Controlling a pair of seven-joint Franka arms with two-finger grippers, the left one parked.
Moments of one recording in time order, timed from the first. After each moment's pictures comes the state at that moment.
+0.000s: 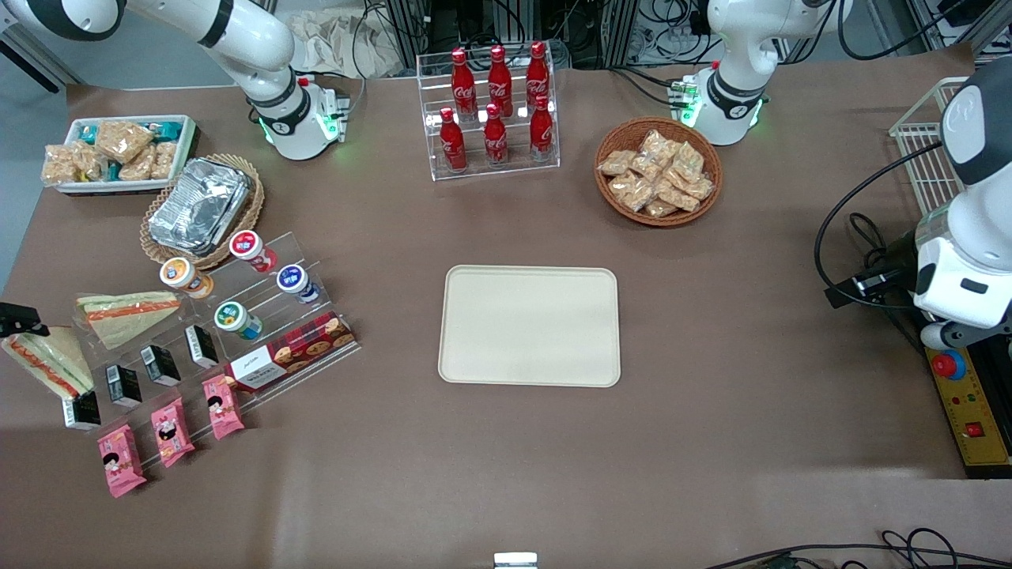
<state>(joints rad) -0.54 0.50 0.09 -1.44 -0.10 1.87 -0.97</state>
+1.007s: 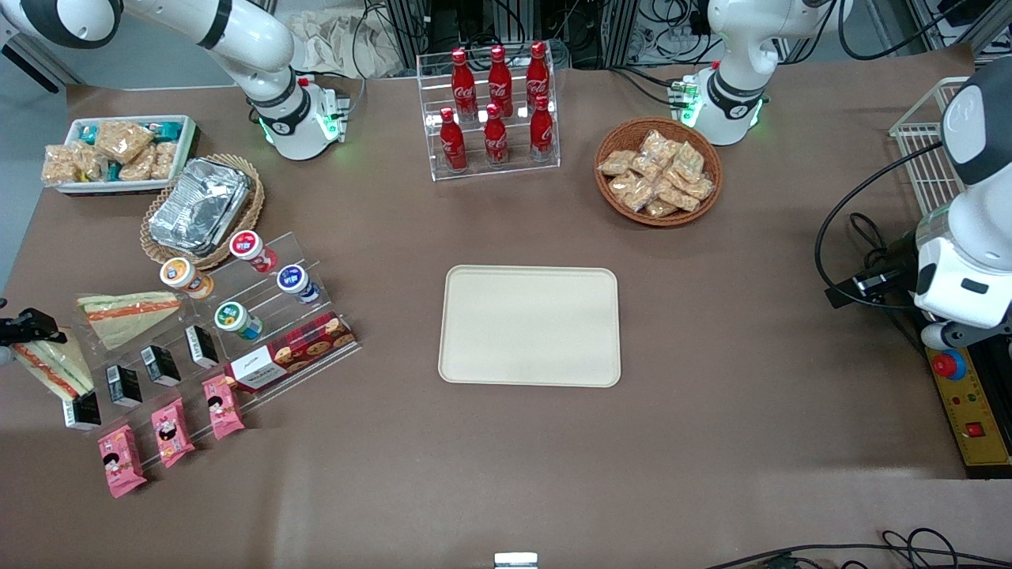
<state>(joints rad) -0.56 0.51 0.09 -1.49 -0.09 1.91 -0.98</state>
